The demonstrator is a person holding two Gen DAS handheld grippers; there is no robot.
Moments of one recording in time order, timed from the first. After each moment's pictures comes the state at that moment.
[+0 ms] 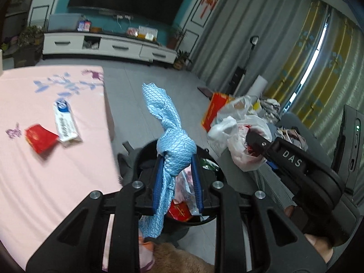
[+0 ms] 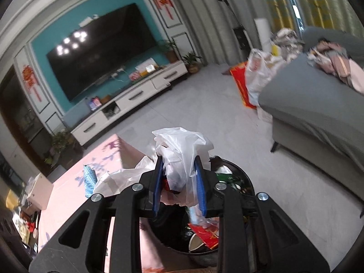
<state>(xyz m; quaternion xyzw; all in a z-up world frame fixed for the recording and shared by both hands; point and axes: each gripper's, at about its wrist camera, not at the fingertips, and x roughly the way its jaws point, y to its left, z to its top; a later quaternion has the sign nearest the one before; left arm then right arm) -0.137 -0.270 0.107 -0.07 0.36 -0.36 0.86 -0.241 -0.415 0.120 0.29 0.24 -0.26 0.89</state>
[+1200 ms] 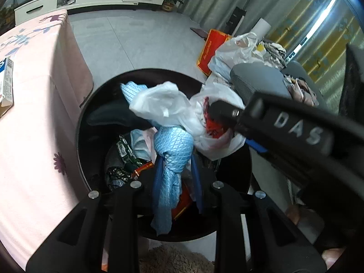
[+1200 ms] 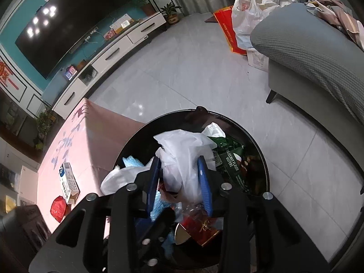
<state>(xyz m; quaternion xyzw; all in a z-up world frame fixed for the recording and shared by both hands) -0.094 -0.369 0.003 0.01 0.51 -0.39 0.77 -0.193 -0.451 0.039 0.35 0.37 -0.26 0.82</state>
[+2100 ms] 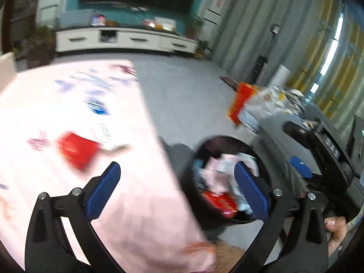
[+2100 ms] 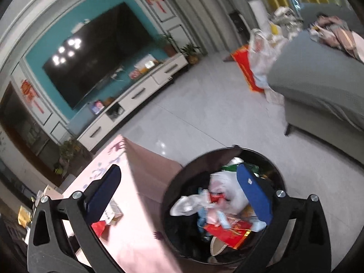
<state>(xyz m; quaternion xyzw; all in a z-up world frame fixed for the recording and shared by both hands) -0.073 -0.210 0.099 -0.03 0.38 -0.29 0.88 -0.209 -0.404 0.109 0.33 0.22 -0.24 0.89</state>
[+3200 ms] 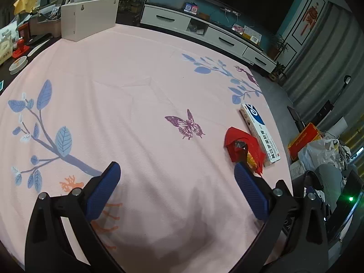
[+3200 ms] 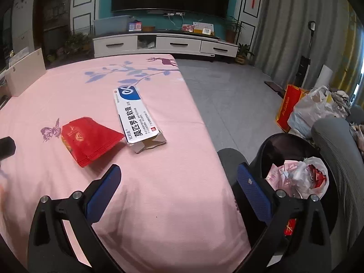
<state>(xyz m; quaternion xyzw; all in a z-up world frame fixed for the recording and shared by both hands) 0.004 -0.021 0.036 -0.13 0.44 -0.09 0.88 -0.082 -0.217 0.018 0.01 0.38 -0.18 0.91</state>
